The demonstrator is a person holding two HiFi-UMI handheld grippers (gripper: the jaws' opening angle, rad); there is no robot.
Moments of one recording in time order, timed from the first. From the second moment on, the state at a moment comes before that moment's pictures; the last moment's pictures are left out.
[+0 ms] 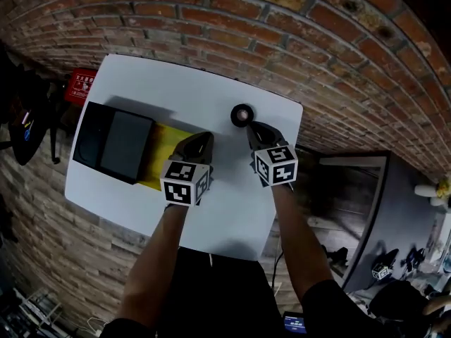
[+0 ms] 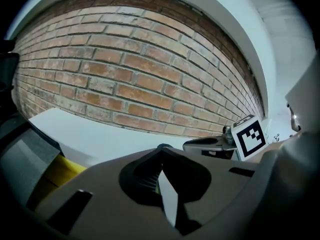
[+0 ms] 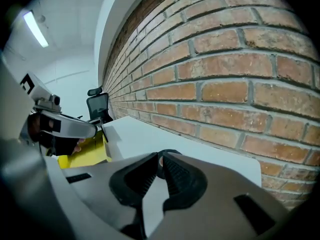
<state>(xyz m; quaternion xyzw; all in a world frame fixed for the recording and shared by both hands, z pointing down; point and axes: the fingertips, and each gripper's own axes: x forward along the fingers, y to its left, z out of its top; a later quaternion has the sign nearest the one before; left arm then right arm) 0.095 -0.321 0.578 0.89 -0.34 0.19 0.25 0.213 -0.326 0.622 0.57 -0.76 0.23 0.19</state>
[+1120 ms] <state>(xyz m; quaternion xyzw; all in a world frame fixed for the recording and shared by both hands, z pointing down) 0.111 -0.344 0.596 0.88 -0.35 0.21 0.25 0.206 -0.369 0.689 0.53 -0.76 0.22 0.29</state>
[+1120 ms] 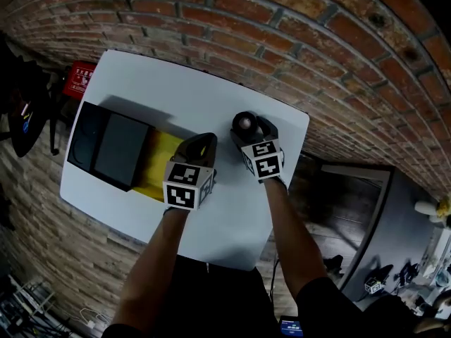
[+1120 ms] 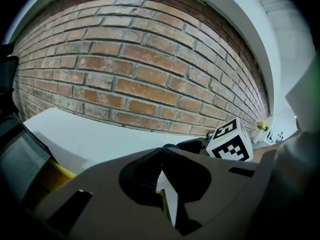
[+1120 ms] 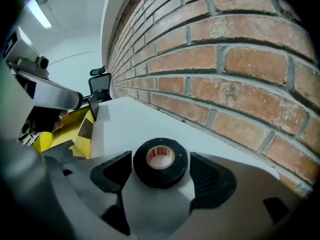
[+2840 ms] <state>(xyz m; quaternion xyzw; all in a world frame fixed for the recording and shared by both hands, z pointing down) -0.008 -0.300 0.562 0.85 -0.42 0.20 0.24 0.094 -0.324 0.583 0.49 -0.82 0.18 0.22</state>
